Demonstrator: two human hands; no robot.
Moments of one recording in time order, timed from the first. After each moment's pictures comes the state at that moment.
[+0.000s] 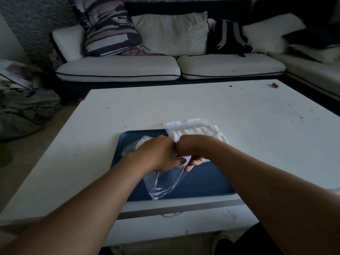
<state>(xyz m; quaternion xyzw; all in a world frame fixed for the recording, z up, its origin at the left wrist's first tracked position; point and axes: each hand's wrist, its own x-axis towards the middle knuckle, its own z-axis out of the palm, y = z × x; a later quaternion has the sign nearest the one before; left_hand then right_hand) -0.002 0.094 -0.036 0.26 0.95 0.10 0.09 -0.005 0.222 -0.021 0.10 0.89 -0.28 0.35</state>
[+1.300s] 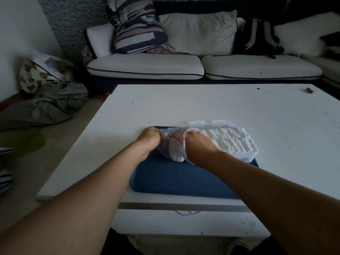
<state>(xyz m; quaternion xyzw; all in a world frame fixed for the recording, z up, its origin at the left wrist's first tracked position) -0.032 0.025 -0.053 -0.11 0.83 0.54 0.11 -0.006 0.177 -0.053 -0.18 0.98 -0.10 0.00</state>
